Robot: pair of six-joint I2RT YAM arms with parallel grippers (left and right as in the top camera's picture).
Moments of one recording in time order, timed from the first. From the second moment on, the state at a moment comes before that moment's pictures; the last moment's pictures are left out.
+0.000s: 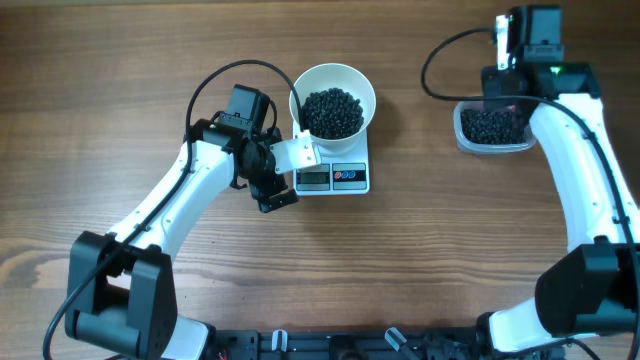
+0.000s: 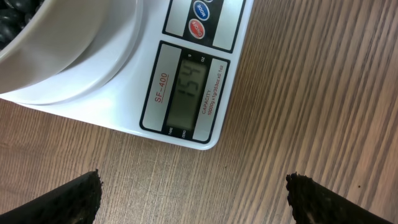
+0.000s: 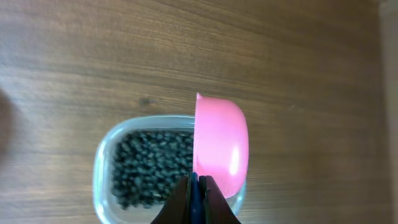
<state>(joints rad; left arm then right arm) -0.31 1.65 1.12 -0.79 0.34 0.99 0.02 1.69 1.50 -0.81 0.30 -0.21</state>
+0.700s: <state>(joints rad) -0.31 1.65 1.12 -0.79 0.34 0.99 0.03 1.70 1.52 -0.08 -0.28 -0.03</state>
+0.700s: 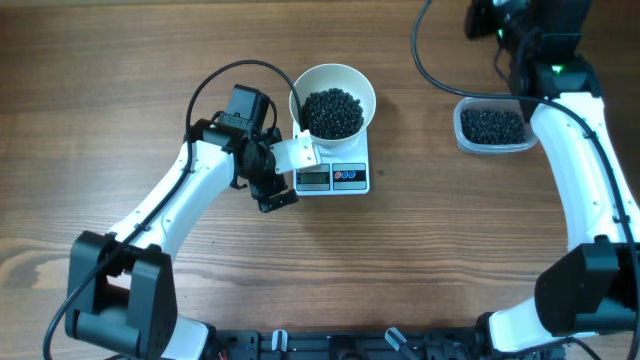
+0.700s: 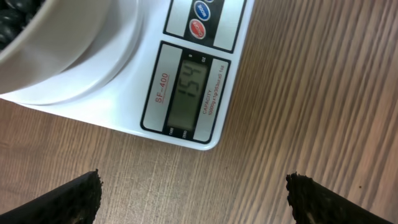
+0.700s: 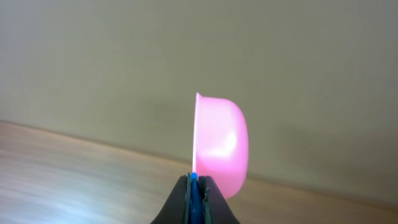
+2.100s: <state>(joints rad) -0.31 1.65 1.12 -0.79 0.34 0.99 0.30 1.97 1.52 -0.03 -0.36 0.01</state>
